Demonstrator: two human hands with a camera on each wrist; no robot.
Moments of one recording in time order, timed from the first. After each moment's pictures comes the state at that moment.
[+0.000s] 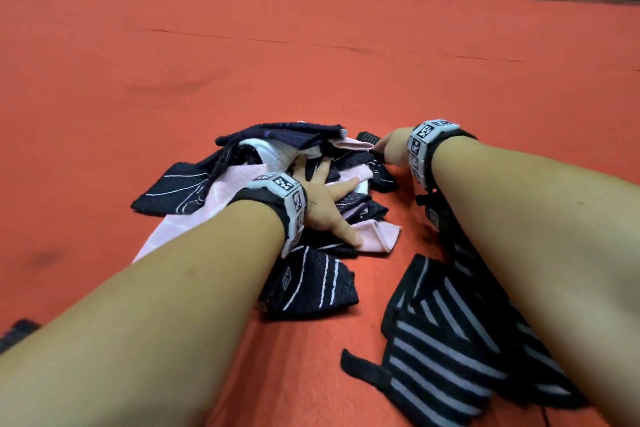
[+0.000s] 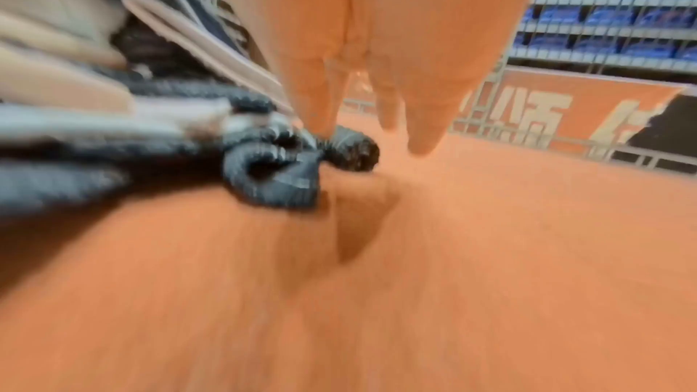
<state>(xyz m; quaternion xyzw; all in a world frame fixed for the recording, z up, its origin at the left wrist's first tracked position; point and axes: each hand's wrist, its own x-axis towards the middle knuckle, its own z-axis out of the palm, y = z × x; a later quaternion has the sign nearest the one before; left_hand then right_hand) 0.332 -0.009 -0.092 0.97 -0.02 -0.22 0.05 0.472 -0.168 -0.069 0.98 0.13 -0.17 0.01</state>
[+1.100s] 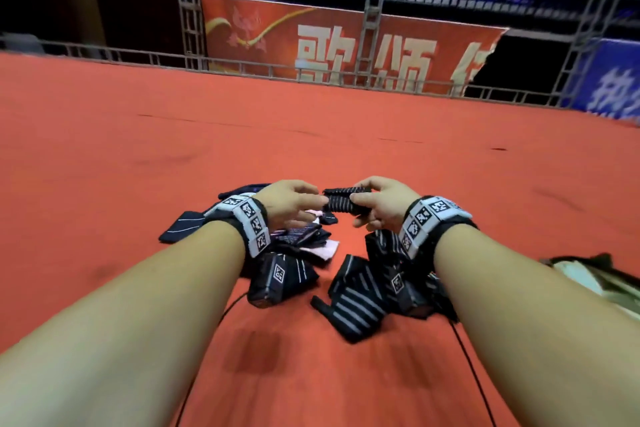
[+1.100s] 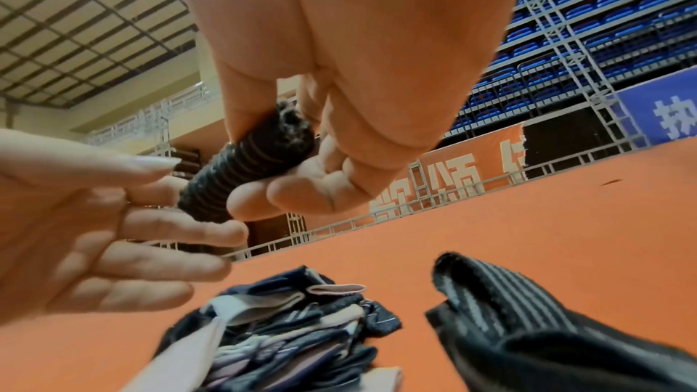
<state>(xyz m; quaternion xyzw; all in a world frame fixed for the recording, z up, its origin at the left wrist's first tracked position) 0.188 -0.021 0.027 0.78 -0.04 -0.10 0.62 0.199 -0.237 0.044 0.81 0.07 -0.09 -0.58</state>
